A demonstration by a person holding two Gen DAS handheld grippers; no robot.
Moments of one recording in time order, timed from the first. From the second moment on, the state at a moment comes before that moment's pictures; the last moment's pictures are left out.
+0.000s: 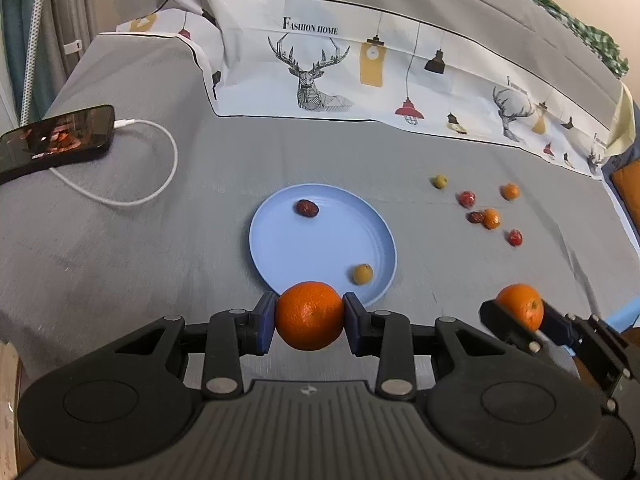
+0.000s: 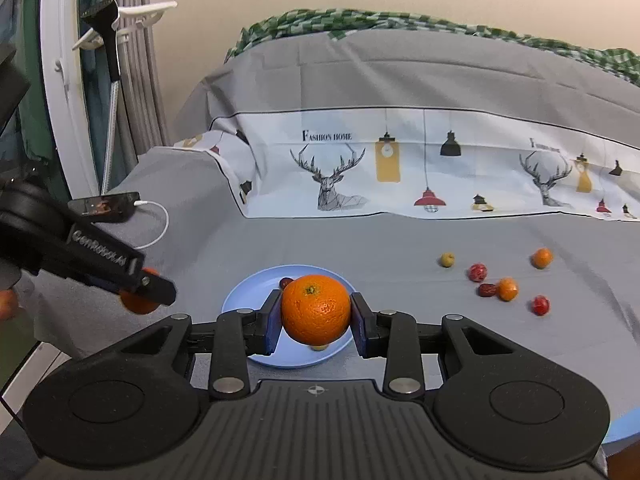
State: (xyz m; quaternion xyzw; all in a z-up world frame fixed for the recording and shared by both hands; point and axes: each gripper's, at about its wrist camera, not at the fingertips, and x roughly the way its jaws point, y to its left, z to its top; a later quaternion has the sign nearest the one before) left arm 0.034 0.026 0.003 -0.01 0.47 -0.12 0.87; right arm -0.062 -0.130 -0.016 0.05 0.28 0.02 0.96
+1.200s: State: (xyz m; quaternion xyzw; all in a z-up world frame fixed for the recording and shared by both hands) left arm 0.180 -0.025 -0.121 0.09 0.53 -0.10 0.84; right arm 0.098 -0.122 -0.130 0.02 0.40 0.02 0.92
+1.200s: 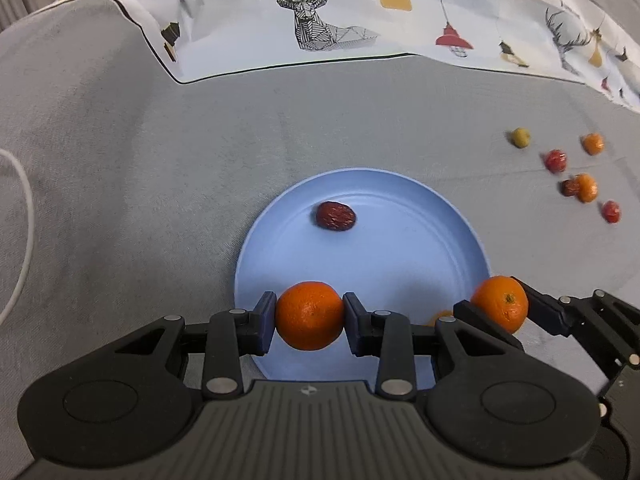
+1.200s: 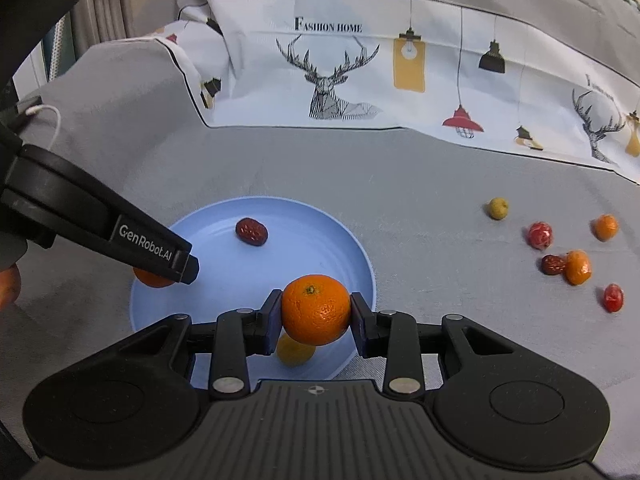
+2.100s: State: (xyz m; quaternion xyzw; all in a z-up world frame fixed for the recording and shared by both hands) left arm 0.002 0.043 -0.046 0.06 0.45 -0.03 0.89; right arm -0.050 -0.112 -0.048 0.05 0.35 0.02 0.94
